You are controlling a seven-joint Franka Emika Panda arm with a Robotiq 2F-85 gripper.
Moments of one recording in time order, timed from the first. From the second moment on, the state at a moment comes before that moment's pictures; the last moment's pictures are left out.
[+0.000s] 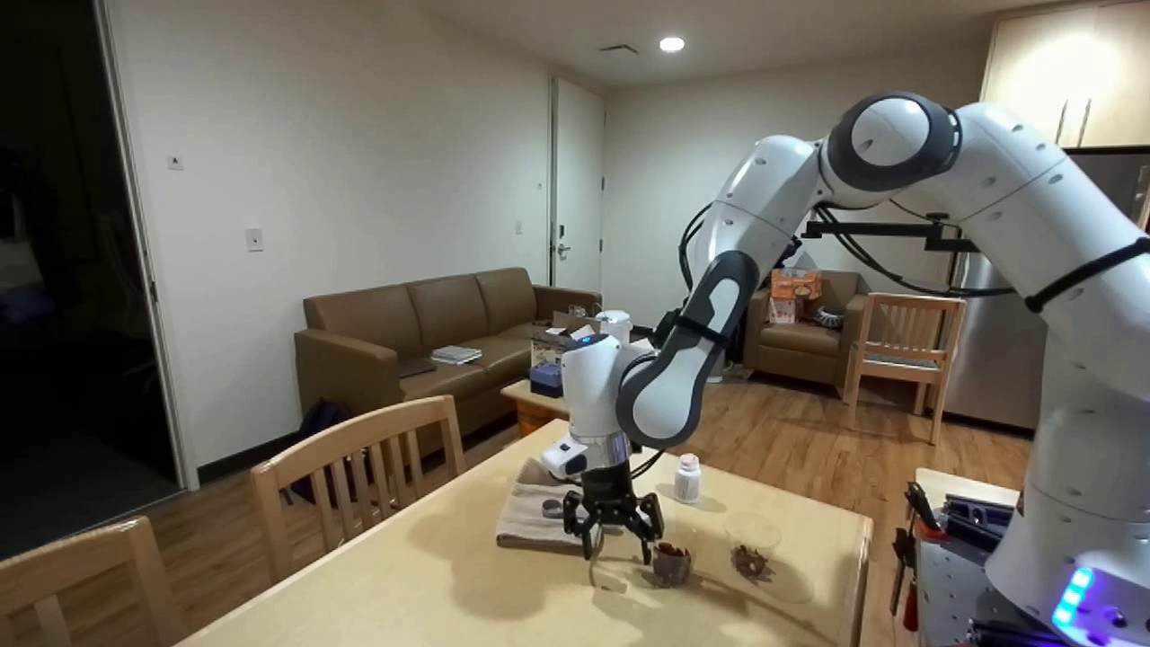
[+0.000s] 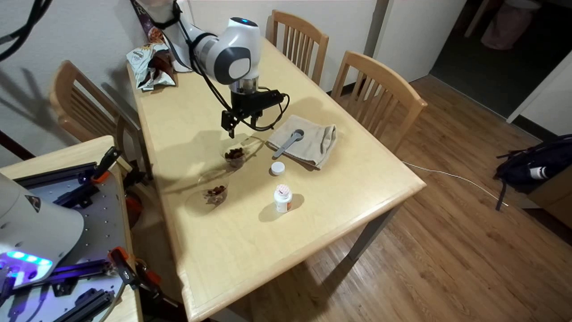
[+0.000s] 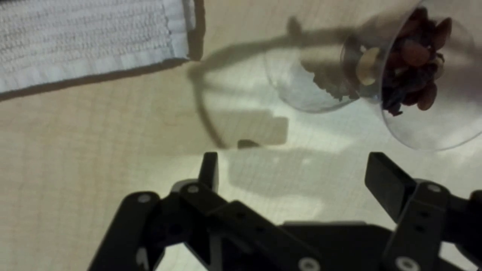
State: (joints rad) arm 0.02 0.72 0.27 -2.00 -0.26 2.51 -1.36
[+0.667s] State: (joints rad) arm 0.03 0.66 0.23 -2.01 -0.26 2.50 -1.36
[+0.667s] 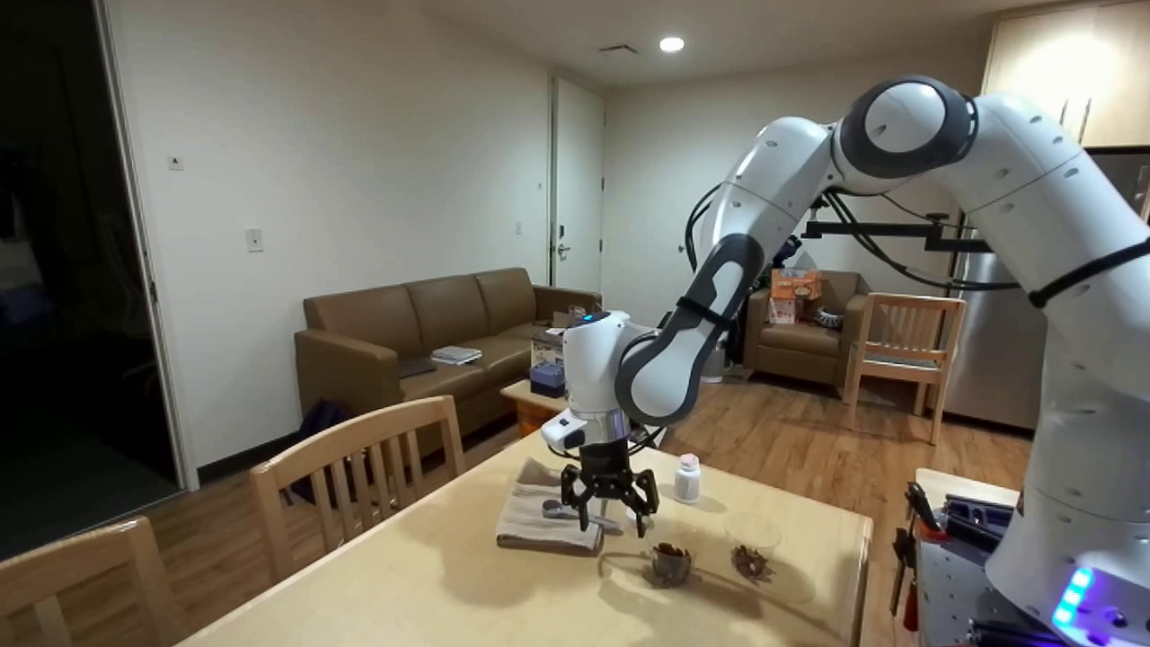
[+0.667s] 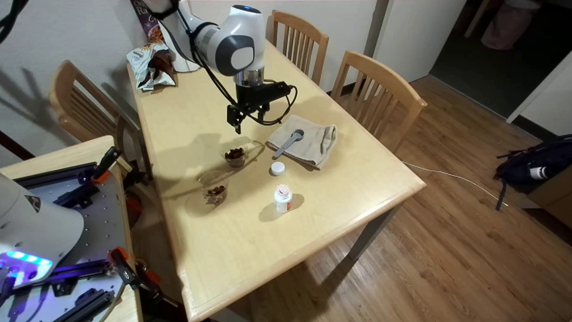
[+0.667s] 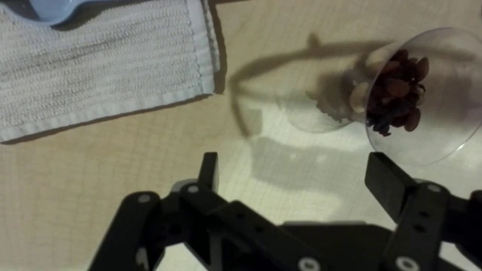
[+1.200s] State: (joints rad) arm -0.01 0.66 0.23 -2.03 -0.23 2.47 -1.39
